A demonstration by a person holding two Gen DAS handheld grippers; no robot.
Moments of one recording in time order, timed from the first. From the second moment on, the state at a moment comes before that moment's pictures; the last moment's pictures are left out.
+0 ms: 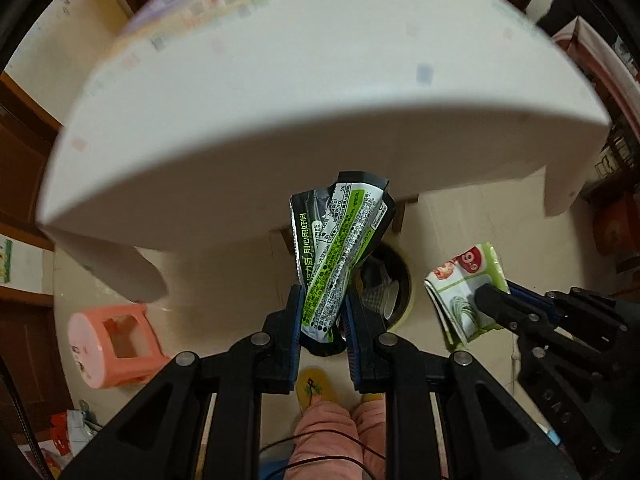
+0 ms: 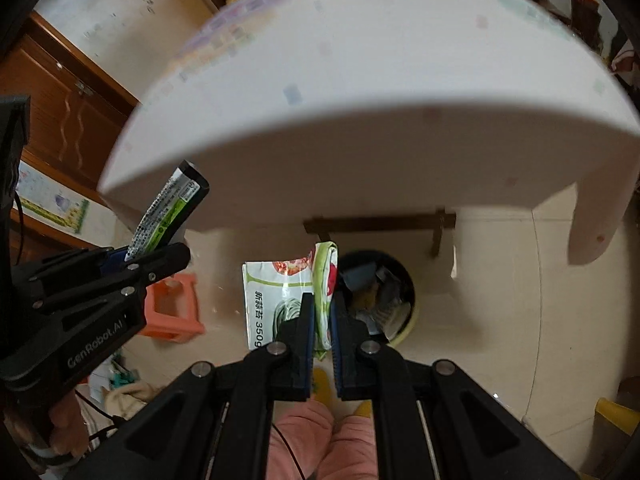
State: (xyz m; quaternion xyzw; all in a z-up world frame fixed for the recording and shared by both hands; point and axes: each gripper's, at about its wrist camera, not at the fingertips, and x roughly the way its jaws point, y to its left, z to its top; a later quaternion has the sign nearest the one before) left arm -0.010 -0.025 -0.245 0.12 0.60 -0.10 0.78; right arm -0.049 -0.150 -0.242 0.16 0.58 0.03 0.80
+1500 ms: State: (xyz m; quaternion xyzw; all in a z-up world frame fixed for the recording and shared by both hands) left arm 0.015 0.013 -0.432 0.10 0.66 -0.06 0.74; right arm -0.016 -0.131 -0.441 0.15 0.65 -0.01 0.75
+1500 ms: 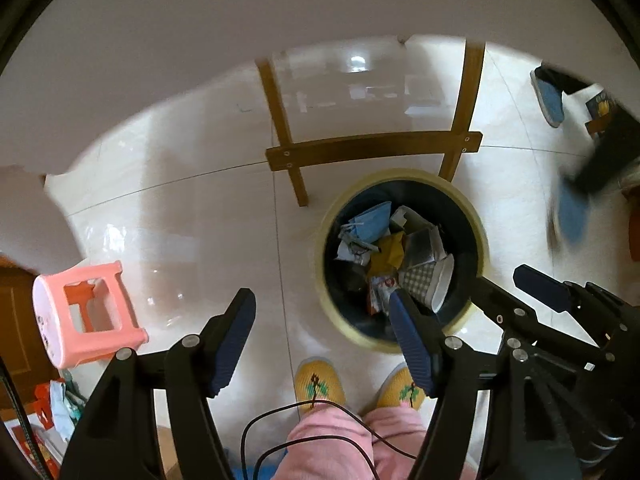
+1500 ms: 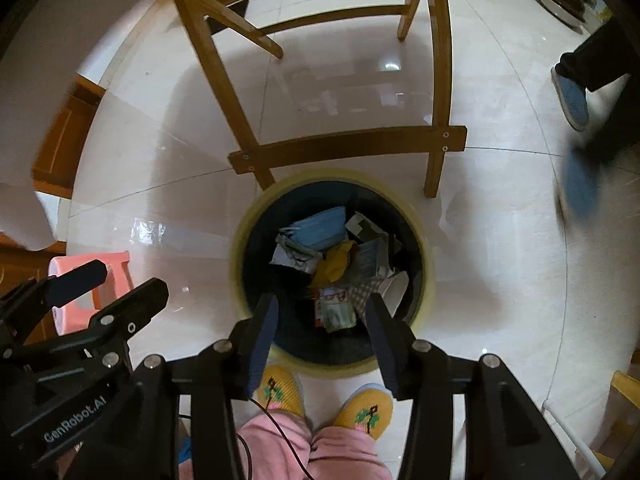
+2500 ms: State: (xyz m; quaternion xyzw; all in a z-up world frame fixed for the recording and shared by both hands) left arm 0.020 0.047 0.000 0.10 0.49 -0.09 0.86; right arm -0.017 -0.083 -0.003 0.08 0.49 -0.05 0.87
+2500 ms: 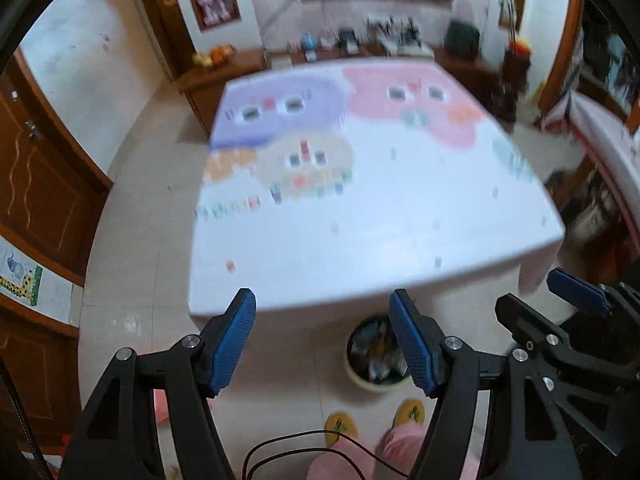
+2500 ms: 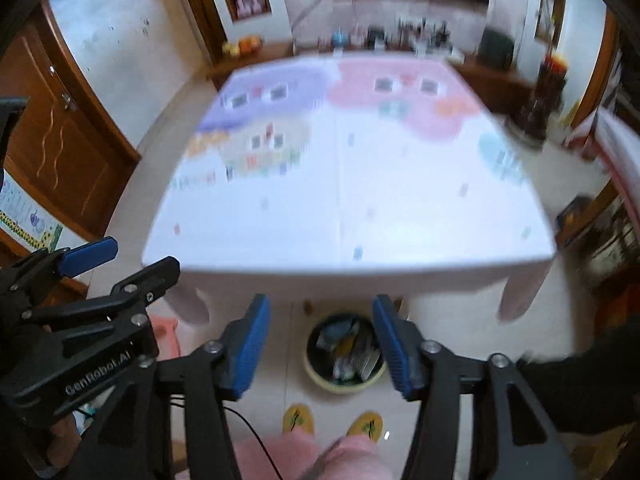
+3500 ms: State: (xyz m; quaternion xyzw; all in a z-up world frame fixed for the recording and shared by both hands) left arm 0.002 -0.002 0.123 0.03 0.36 0.00 0.93; right arm -0.008 -0.156 0.124 0.05 0.34 -0.05 0.94
